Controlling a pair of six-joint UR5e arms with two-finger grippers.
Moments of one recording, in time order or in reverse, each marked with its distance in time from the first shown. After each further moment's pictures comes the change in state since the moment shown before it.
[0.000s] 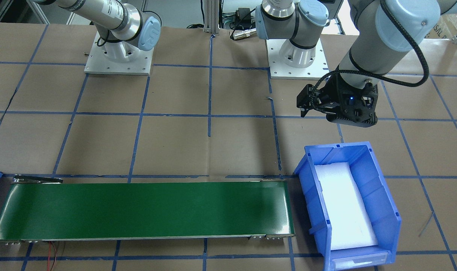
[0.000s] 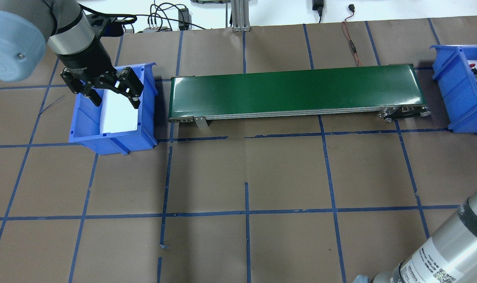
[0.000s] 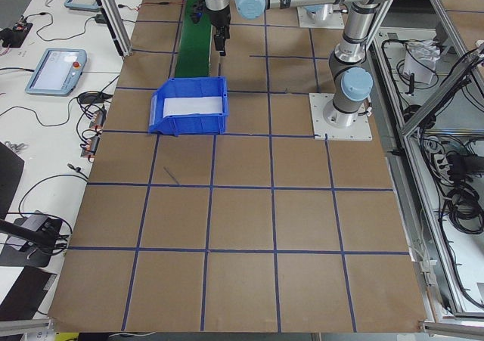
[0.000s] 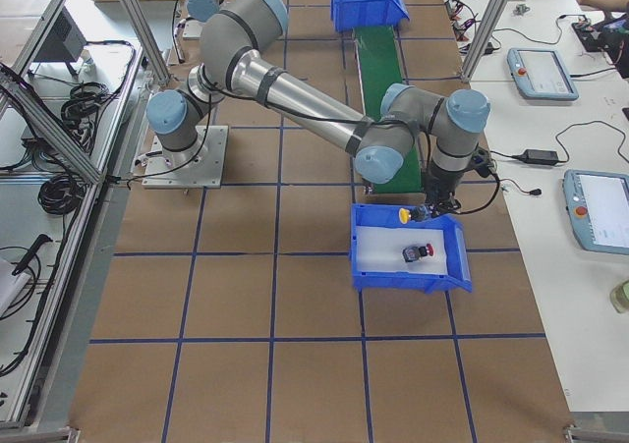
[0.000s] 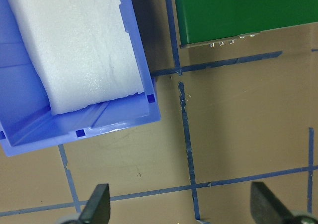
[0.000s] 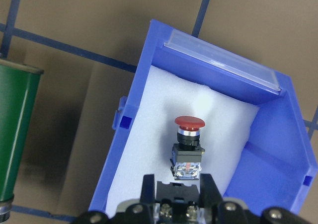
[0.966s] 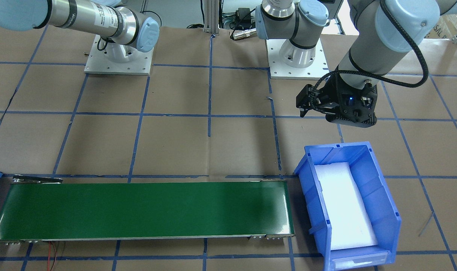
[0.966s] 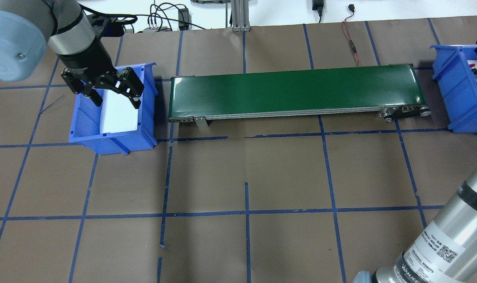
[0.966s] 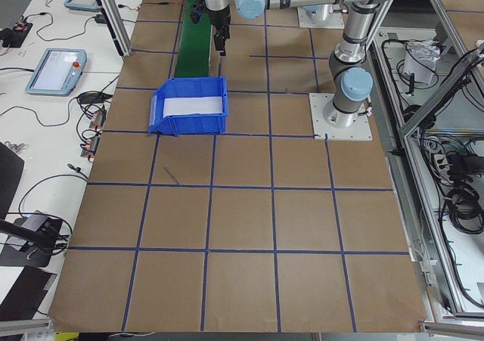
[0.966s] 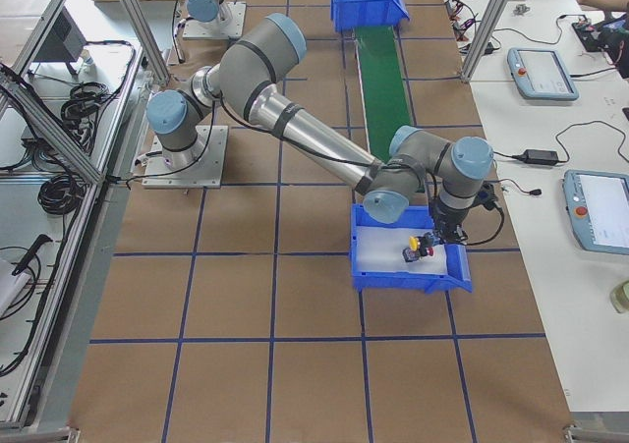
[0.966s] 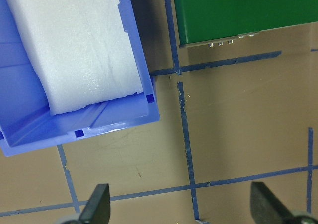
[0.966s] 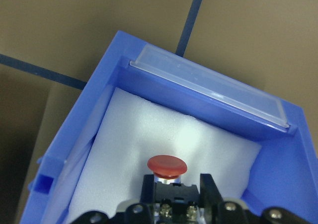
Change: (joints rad) left arm 0.000 -0.001 0.000 -0.001 -0.004 0.000; right arm -0.037 0.134 -0.065 -0.072 0.076 -0.057
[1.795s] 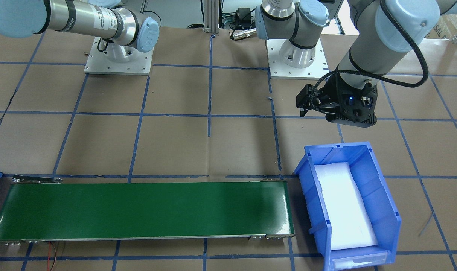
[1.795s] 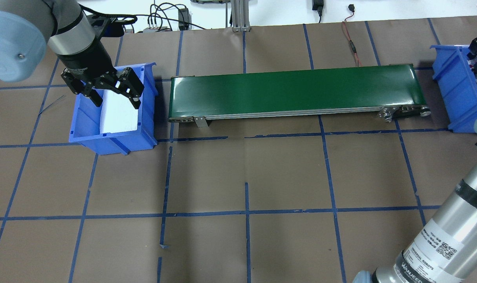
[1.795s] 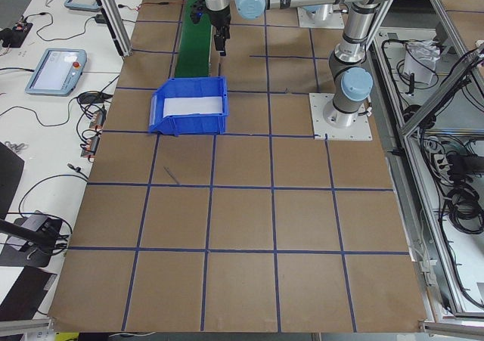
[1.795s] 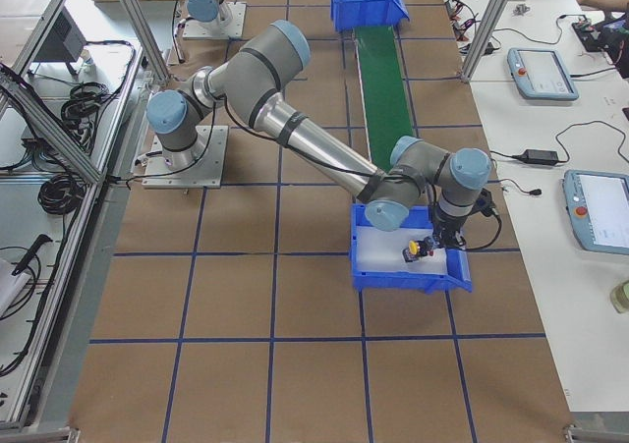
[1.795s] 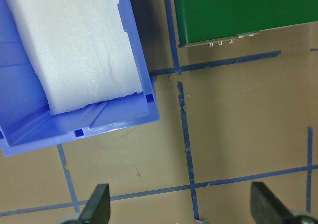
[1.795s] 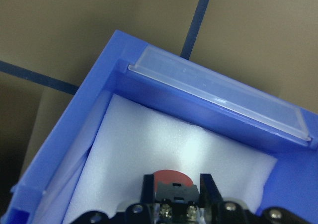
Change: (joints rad) left arm 0.001 0.001 -0.001 0.000 0.001 0.000; right arm 0.000 0.032 0.002 -0.022 0.008 0.000
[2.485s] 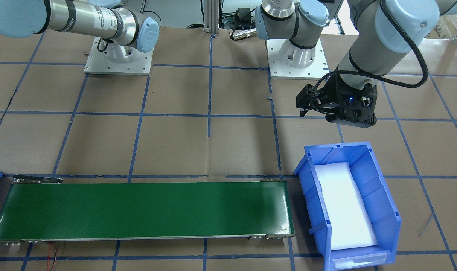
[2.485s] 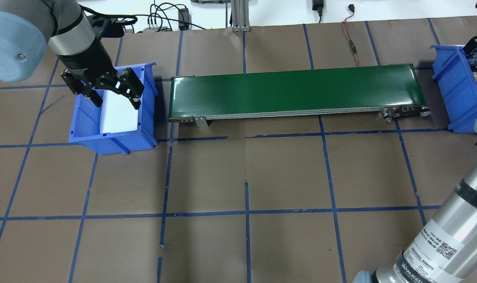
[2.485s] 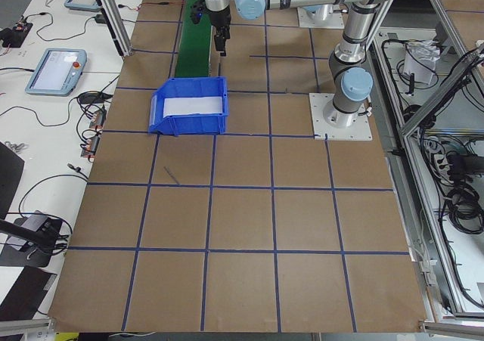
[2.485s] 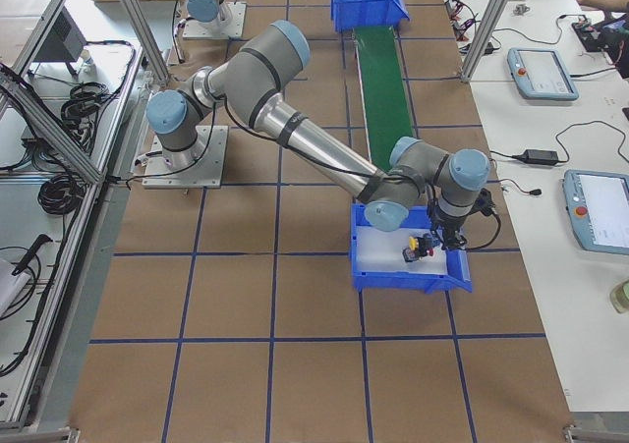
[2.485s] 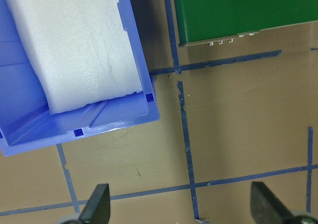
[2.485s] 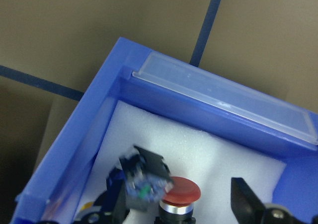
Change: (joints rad) left arm 0.000 0.000 -0.002 0.000 0.000 0.001; right arm 0.000 -0.001 0.006 0.001 0.034 0.004
